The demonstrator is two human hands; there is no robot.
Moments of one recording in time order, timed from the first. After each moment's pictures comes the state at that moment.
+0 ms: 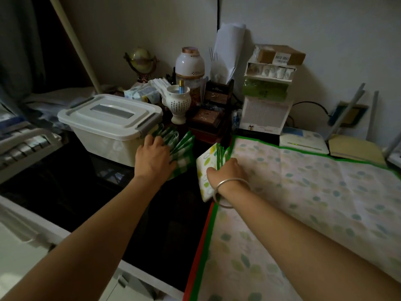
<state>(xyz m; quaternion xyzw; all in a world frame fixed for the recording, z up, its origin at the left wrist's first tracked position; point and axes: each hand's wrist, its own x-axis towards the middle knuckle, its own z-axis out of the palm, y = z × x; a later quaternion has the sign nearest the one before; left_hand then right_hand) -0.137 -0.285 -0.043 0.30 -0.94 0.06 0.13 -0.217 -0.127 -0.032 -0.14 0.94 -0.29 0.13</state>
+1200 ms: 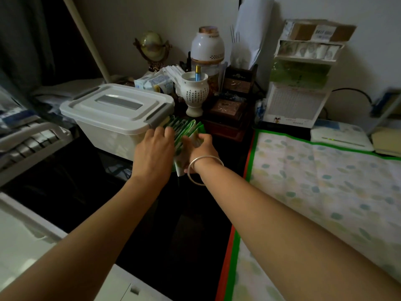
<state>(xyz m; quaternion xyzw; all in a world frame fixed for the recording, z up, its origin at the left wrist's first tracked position) -0.124 -0.302 -0.039 0.31 -0.93 0.07 0.20 -0.222 -0.257 -0.063 -0.12 0.78 -0.54 0.30</state>
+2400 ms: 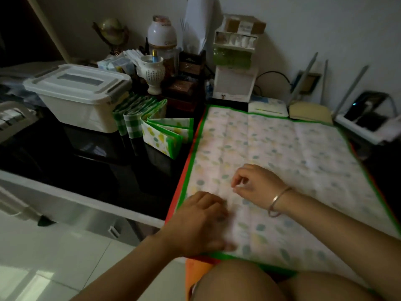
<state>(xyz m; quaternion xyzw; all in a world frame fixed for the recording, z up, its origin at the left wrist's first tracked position) -0.036 -0.088 -0.113 -0.12 -0.97 -0.20 0.11 -0.192 0.063 -0.052 -0.43 0.88 -0.18 0.12</state>
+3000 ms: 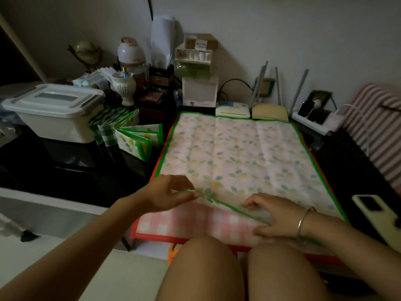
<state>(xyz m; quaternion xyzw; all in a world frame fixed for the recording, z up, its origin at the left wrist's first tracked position) -0.058 -0.088 -0.059 -0.01 -0.94 -0.33 -0.01 -0.163 0.214 -0.042 -0.43 0.87 -0.09 0.22</state>
